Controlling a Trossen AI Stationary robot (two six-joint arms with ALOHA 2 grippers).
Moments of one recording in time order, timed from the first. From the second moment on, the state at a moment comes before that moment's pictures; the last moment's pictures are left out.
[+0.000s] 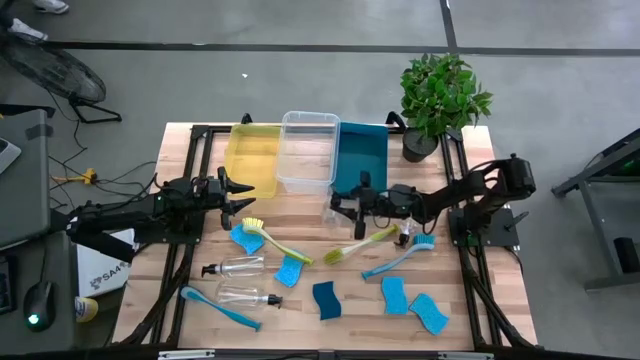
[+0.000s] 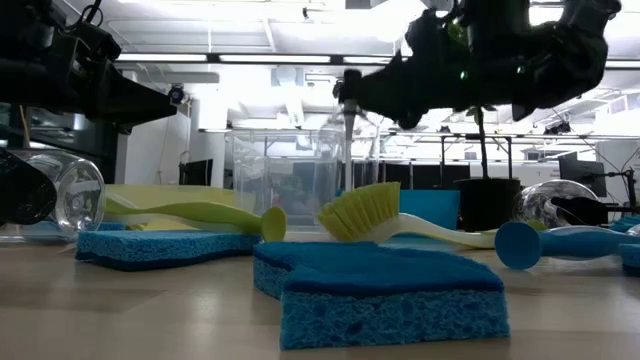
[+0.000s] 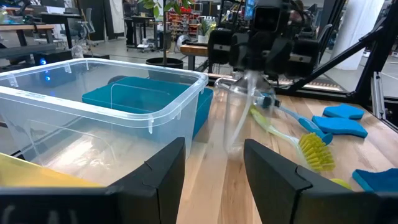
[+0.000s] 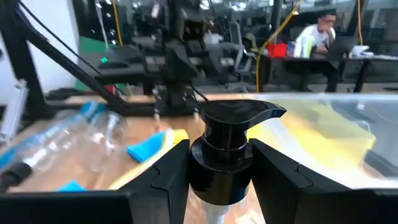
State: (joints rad) left arm 0.16 0.05 0.03 0.00 -0.05 -0.06; right arm 0.00 1.62 0.51 1.13 0.10 0.00
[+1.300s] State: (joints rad) left arm 0.16 0.05 0.03 0.00 -0.05 -0.06; right arm -0.28 1.36 1.07 0.36 0.00 -0.16
